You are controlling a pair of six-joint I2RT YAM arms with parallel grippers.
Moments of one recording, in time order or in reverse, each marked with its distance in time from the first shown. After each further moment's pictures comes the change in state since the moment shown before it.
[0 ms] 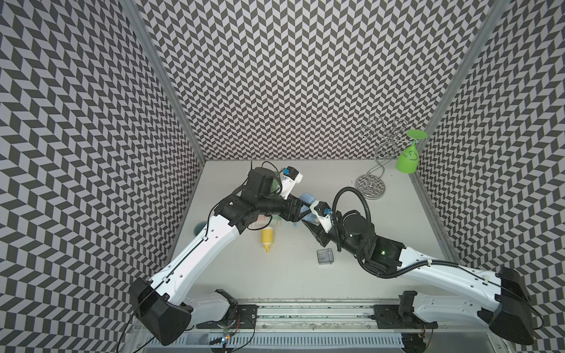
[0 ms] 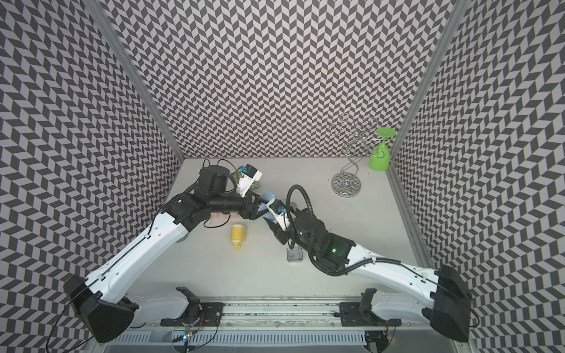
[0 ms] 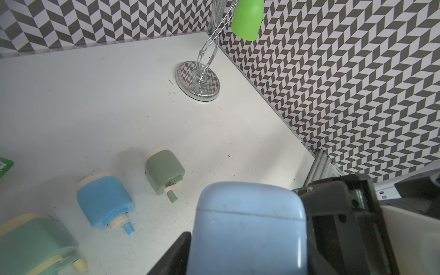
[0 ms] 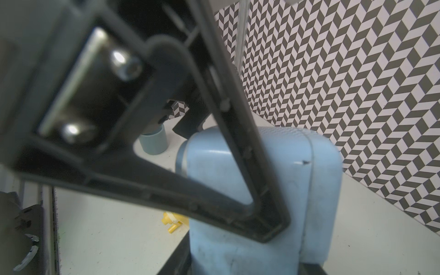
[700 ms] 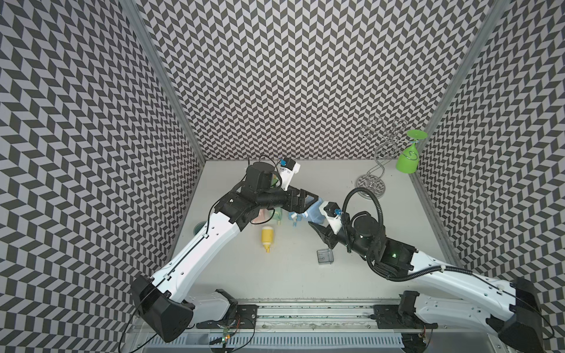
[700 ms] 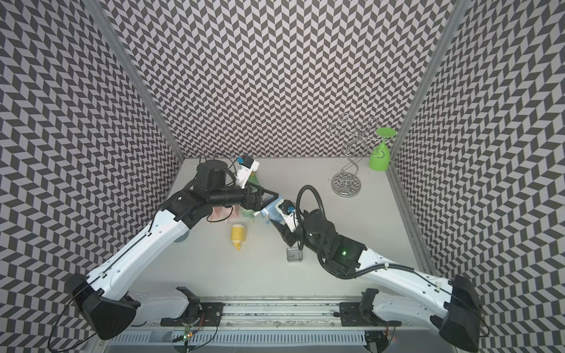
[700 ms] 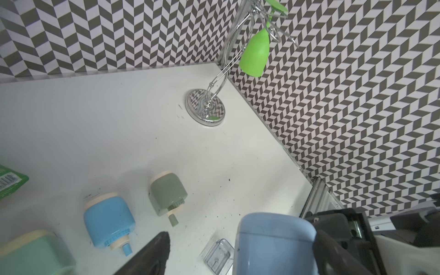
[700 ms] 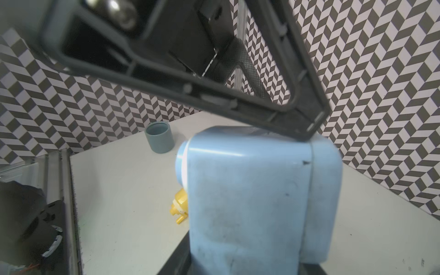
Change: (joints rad) left arm 0.003 0.023 0.039 0.084 -0.038 -0.110; right arm -0.034 -0.086 -0.040 -0.048 -0.047 0.035
